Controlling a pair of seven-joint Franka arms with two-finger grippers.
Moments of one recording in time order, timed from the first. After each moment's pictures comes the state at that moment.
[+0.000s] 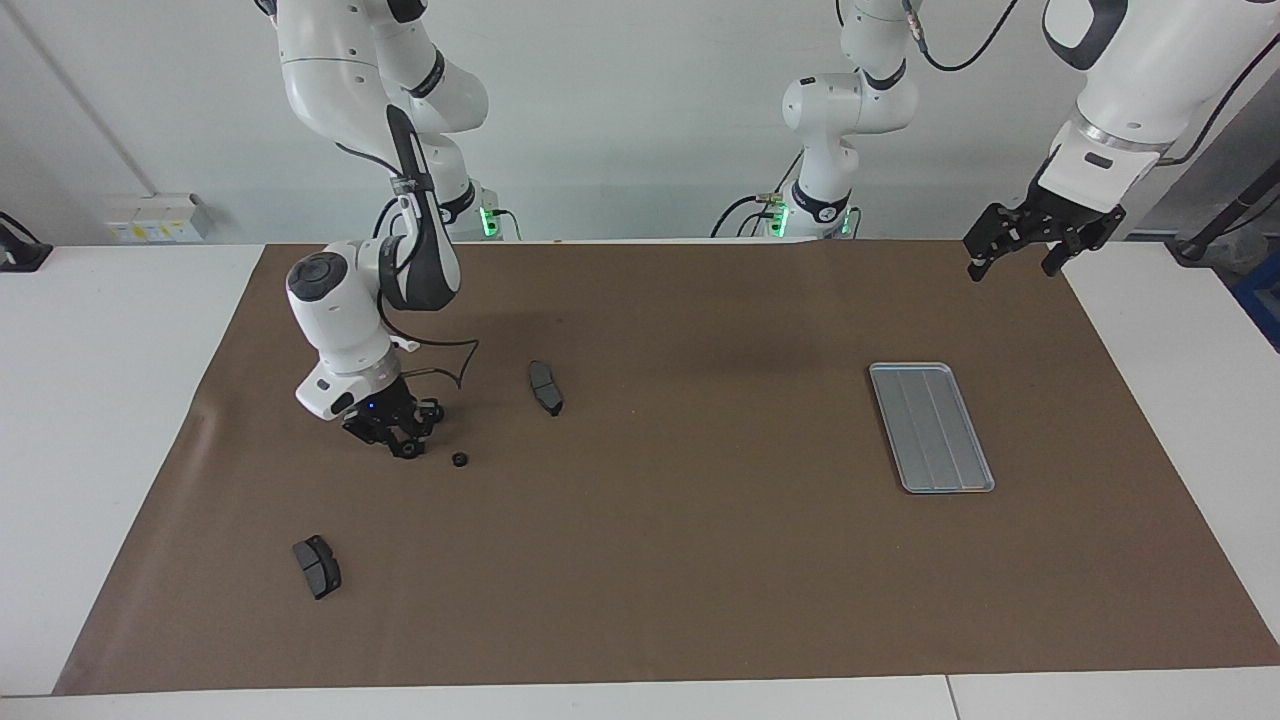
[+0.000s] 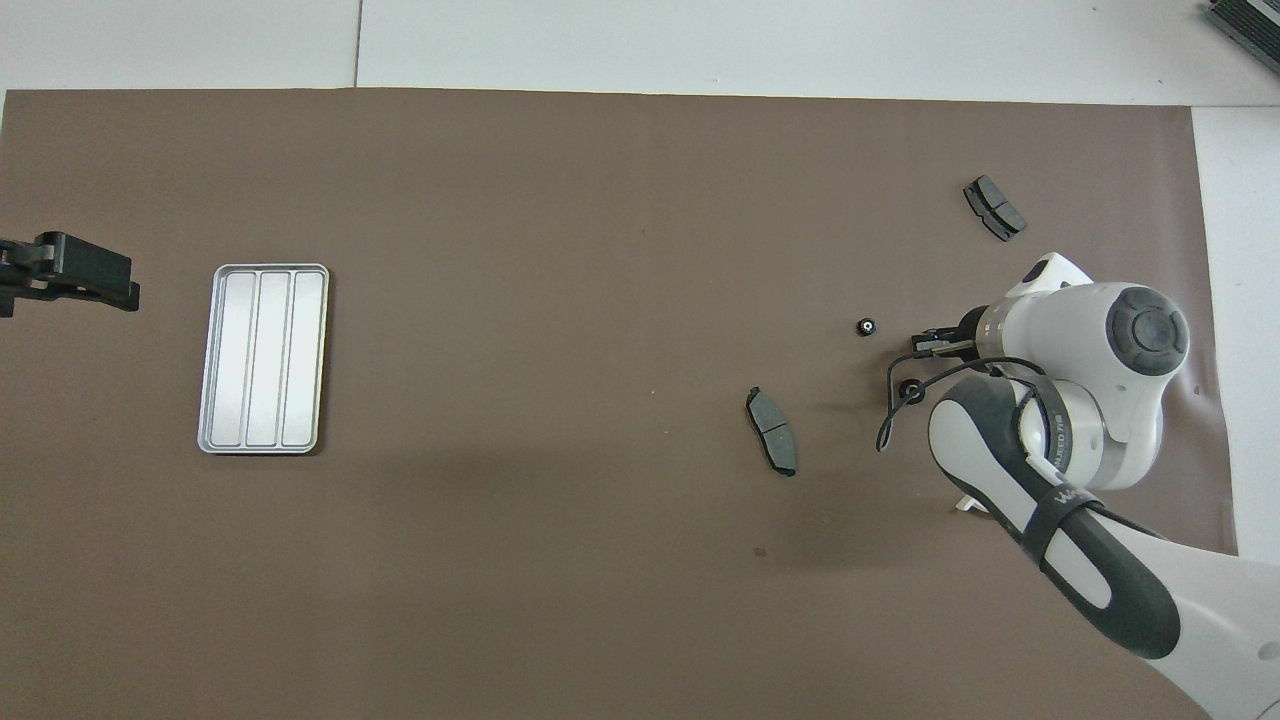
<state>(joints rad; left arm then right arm) -0.04 0.05 -0.01 -1.48 0.01 1.52 -0.04 0.01 0.25 0.03 -2.15 0.07 2.55 -0.12</state>
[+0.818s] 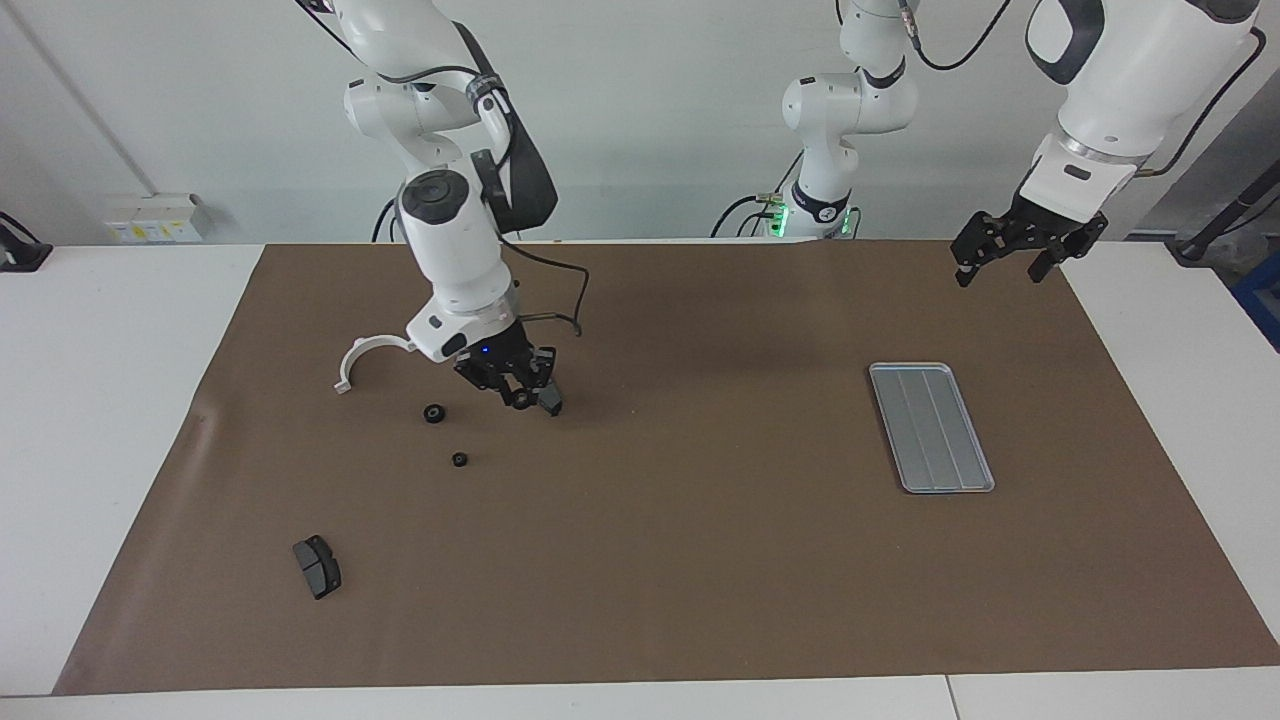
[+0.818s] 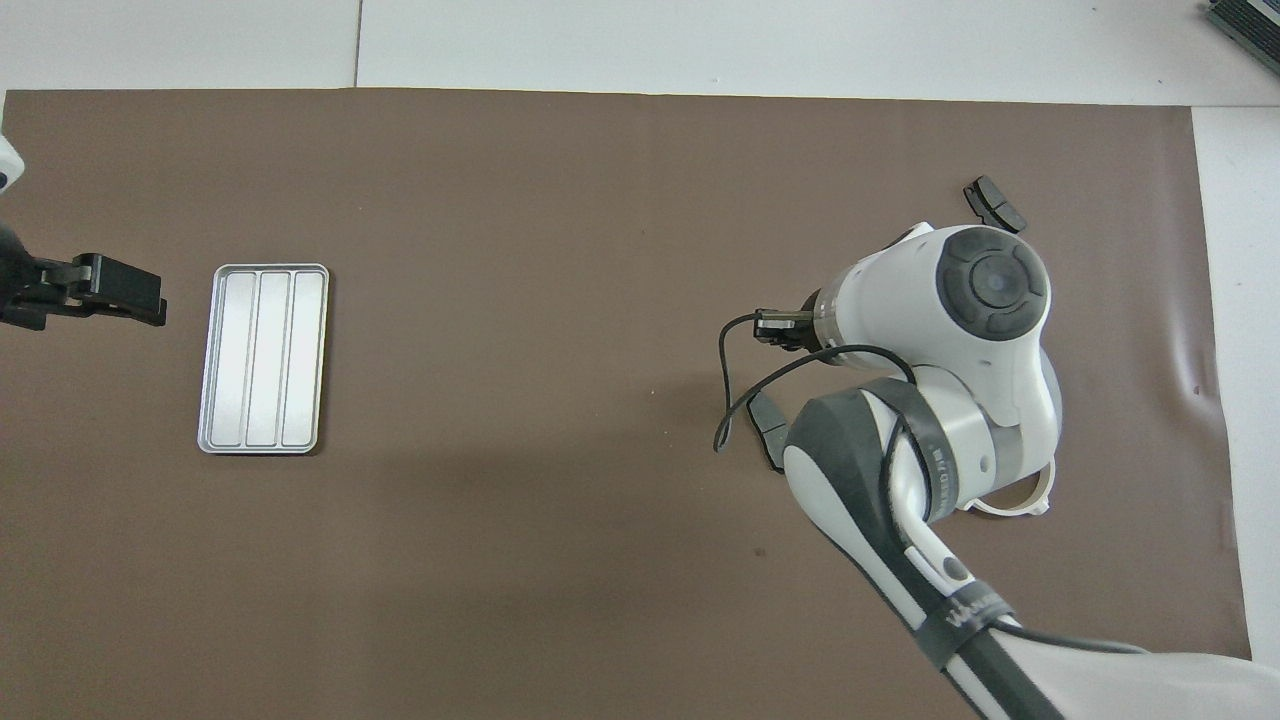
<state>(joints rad) -0.06 0.02 -0.01 -1.56 0.01 1.57 -0.04 0.25 0.18 0.14 -1.92 0.02 2.23 0.47</state>
